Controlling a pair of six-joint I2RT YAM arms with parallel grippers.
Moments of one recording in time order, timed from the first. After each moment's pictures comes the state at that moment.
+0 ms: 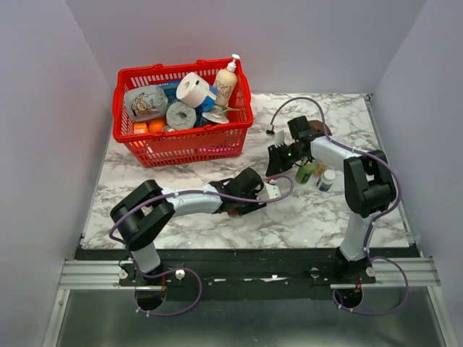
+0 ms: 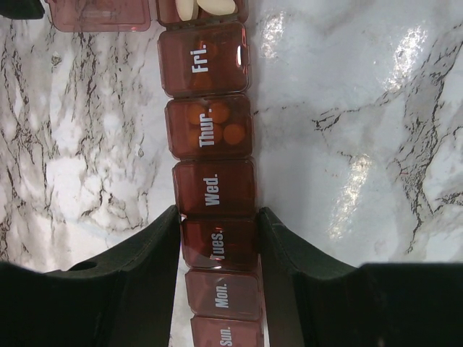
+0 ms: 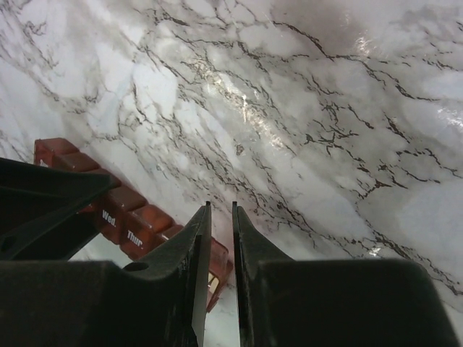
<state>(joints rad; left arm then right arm) -0.96 1.71 0.94 -0.13 0.04 0.37 0.31 1.91 1.27 -0.48 -0.64 -0.16</state>
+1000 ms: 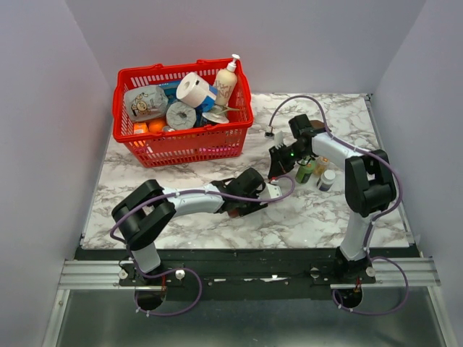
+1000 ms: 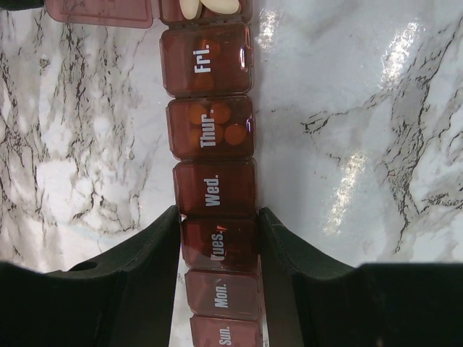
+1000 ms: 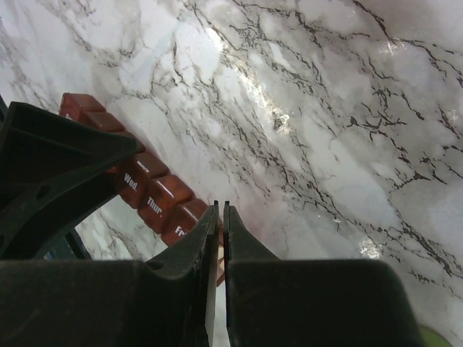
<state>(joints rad) -0.96 1.72 0.96 -0.16 0.04 0.35 0.31 1.92 1.33 -0.65 -0.72 -0.34</state>
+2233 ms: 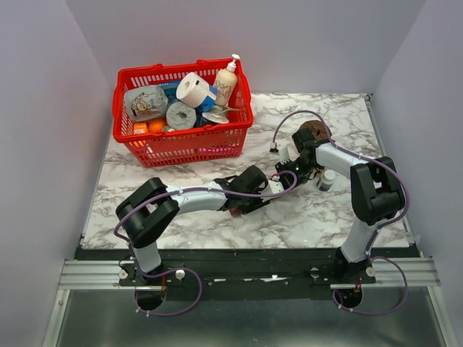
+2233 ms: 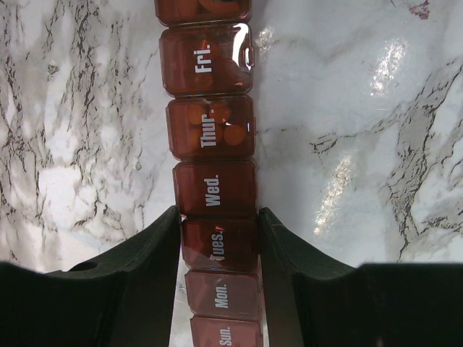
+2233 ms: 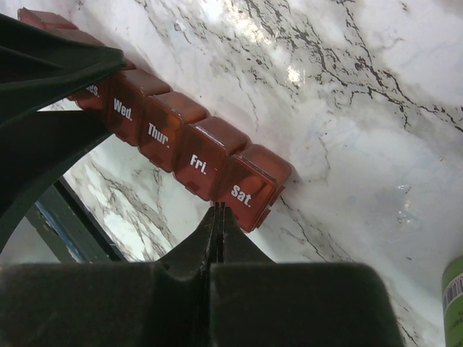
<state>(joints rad) -0.96 1.75 1.01 -0.18 0.04 0.31 0.31 1.82 1.15 -0.72 -0.62 -0.34</state>
